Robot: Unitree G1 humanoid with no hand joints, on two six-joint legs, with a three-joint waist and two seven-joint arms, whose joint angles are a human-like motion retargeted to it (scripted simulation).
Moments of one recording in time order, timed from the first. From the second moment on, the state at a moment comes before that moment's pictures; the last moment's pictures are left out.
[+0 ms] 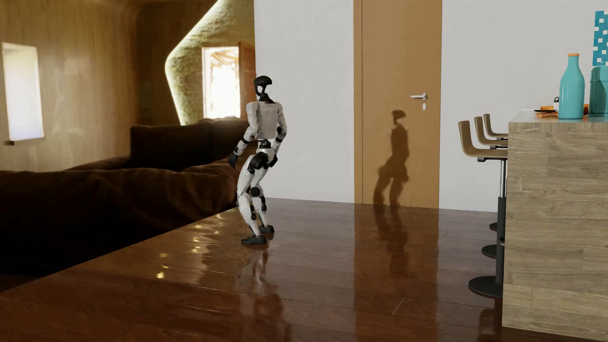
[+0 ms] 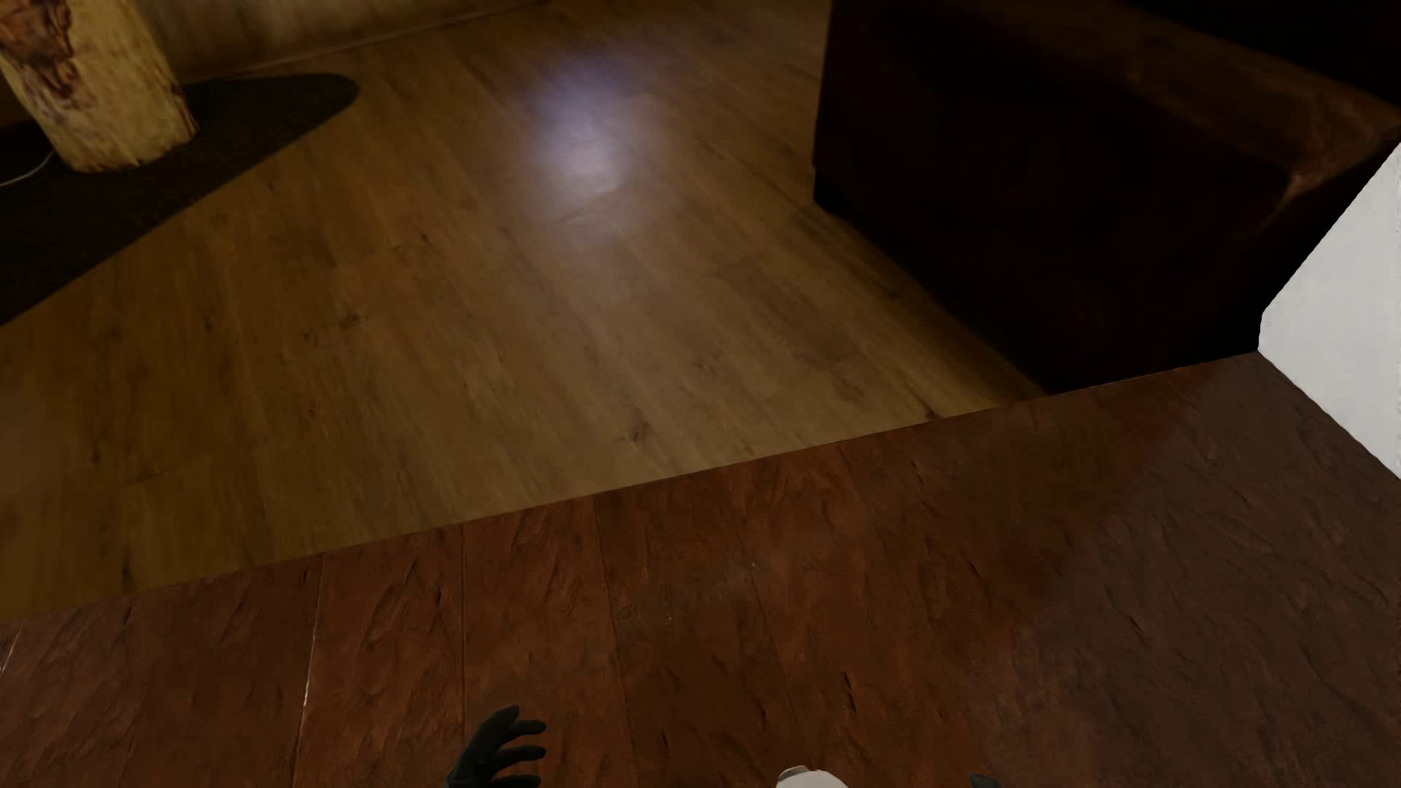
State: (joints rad) body -0.34 -0.52 -0.21 0.16 -0.03 0.02 0.08 0.08 0.01 0.76 0.74 0.18 0.25 -0.42 -0.24 0.14 -0.16 -0.11 0.06 -0.08 0.06 0.59 0.66 -0.04 0.00 0.10 0.09 0.00 -0.11
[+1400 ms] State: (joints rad) body -0.40 -0.49 -0.21 0.13 -0.07 0.00 0.07 0.02 0.02 0.77 0.81 0.17 0.27 -0.36 -0.33 0.18 -0.20 -0.09 0.07 -0.06 0.04 0.61 0.68 -0.02 0.02 0.01 0.06 -0.02 -0.12
